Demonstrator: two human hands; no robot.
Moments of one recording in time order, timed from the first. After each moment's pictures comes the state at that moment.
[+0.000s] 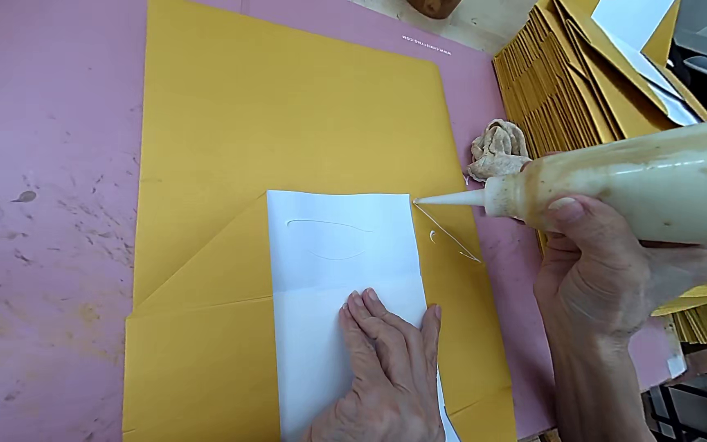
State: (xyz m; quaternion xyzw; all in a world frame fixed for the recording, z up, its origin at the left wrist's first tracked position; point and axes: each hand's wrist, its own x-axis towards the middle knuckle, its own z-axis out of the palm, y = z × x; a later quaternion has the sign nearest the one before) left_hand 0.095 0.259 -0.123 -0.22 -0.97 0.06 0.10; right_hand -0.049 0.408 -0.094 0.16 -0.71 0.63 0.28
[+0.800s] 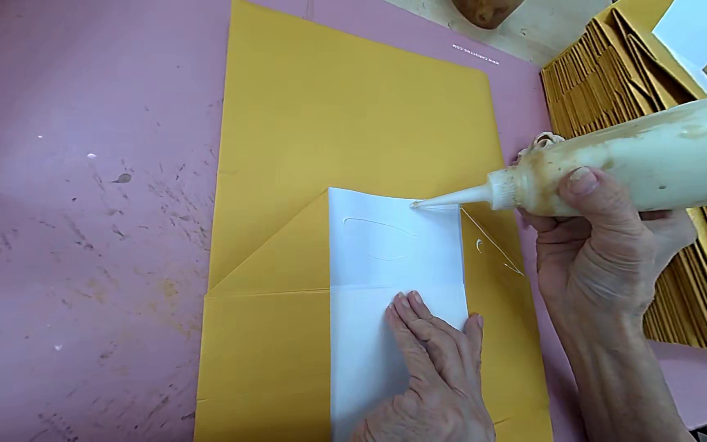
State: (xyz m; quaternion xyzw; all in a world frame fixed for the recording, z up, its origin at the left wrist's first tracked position) left_hand 0.096 0.260 -0.117 -0.25 -0.96 0.09 0.06; right_hand -0.060 0.375 -0.095 0.09 -0.70 0.70 0.11
